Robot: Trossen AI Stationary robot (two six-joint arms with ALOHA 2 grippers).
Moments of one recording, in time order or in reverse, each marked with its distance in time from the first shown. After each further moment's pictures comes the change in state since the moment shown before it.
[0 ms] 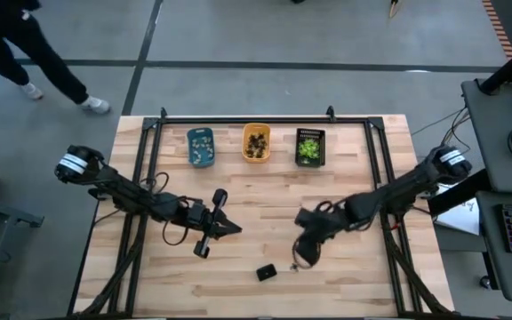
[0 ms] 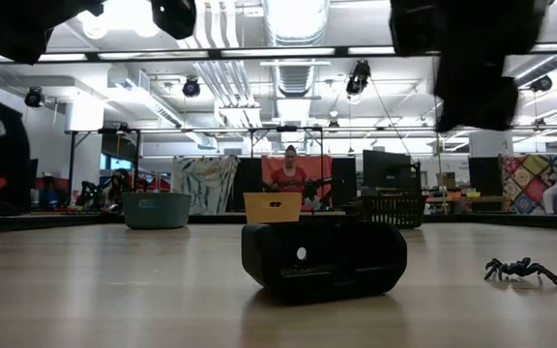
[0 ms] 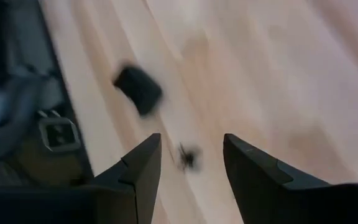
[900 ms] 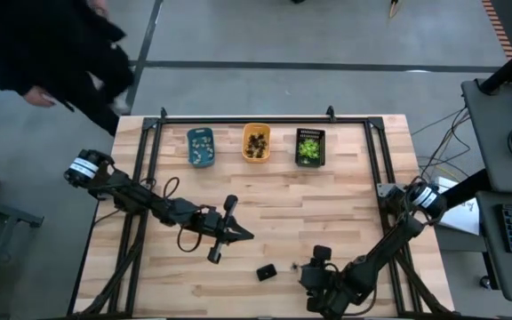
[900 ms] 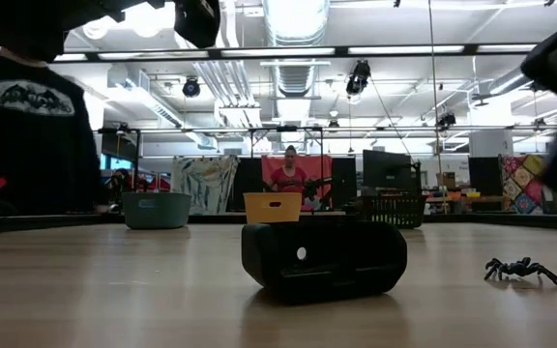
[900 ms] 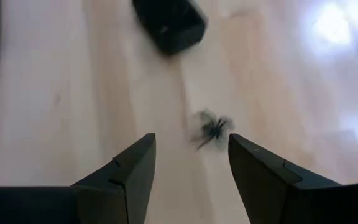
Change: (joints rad) left arm 0.000 0.130 0.107 -0.083 0.000 0.020; right arm 0.456 0.446 0.326 -0.259 0.584 -0.056
